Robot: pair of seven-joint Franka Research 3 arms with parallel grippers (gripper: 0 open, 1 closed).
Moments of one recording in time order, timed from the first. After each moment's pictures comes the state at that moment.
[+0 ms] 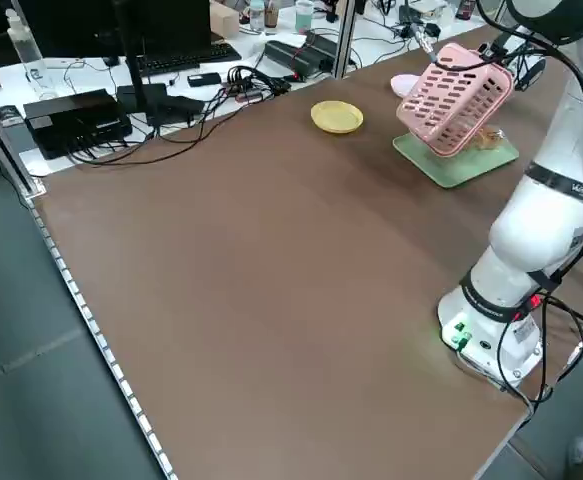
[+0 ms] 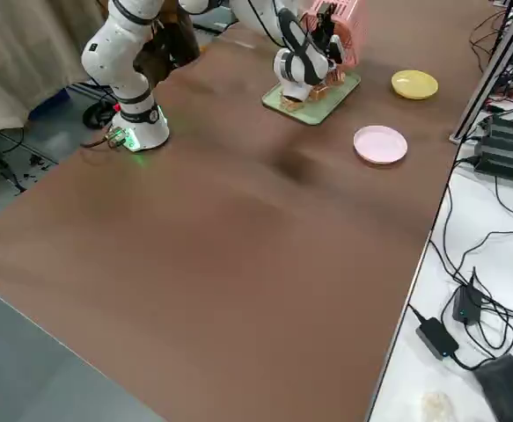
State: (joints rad) left arm -0.05 0.19 -0.14 -1.44 -0.01 1.68 -0.14; right arm 0.32 0.70 0.34 -2.00 2.20 1.44 -1.44
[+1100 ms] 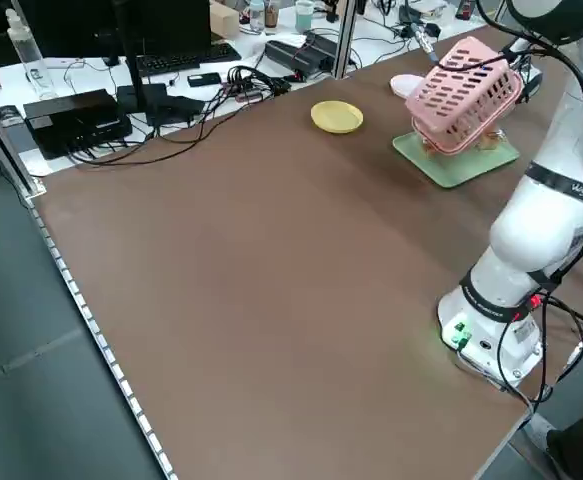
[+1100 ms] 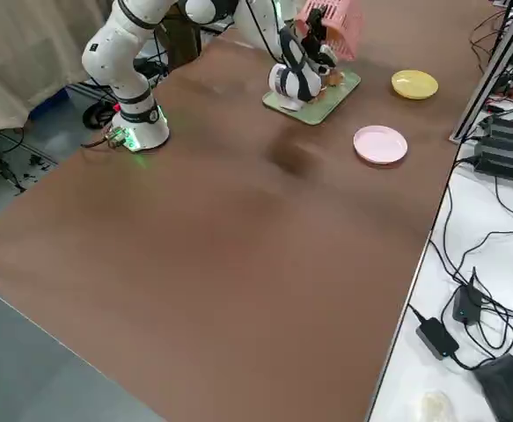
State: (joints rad) left arm -0.06 0.19 -0.14 -1.44 0.01 1.68 -0.14; right arm 0.34 0.77 0.30 -2.03 2.19 1.17 -1.55
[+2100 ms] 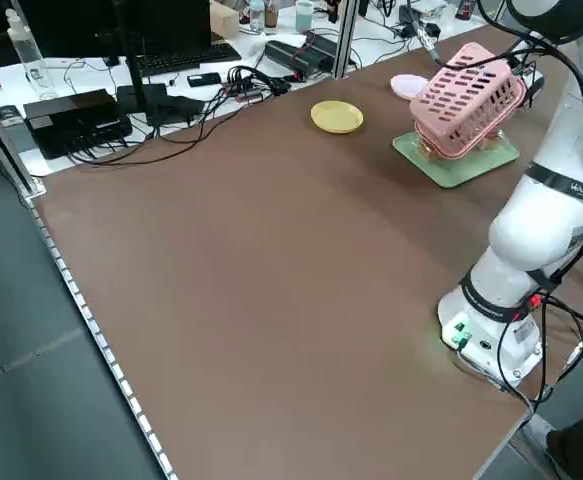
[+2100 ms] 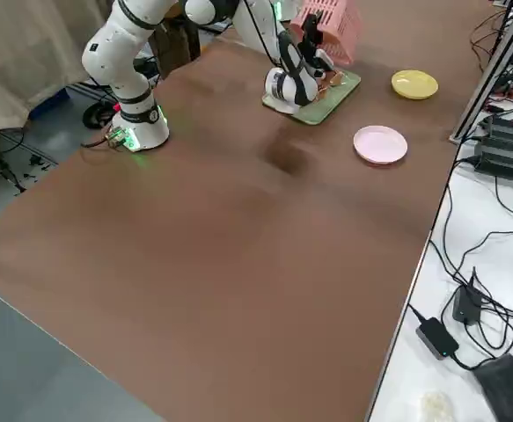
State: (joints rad) left arm -0.07 0.20 -0.14 -1.44 0.03 1.68 -0.14; right arm 0.34 0.78 0.29 -2.05 2.17 1.18 -1.58
